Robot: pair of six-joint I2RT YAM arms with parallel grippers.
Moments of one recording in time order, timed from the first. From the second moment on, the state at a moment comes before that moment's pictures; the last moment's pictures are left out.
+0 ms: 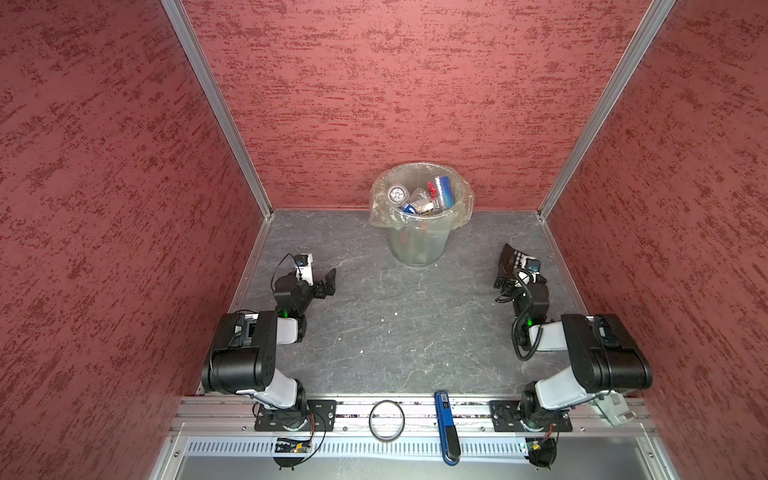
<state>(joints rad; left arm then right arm) 0.08 1.54 0.35 0.90 0.29 -0.07 -0.02 1.55 0.28 1.10 0.14 0.07</state>
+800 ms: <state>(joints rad) 0.09 1.54 0.35 0.90 0.29 -0.06 -0.02 1.55 0.28 1.14 0.12 0.07</state>
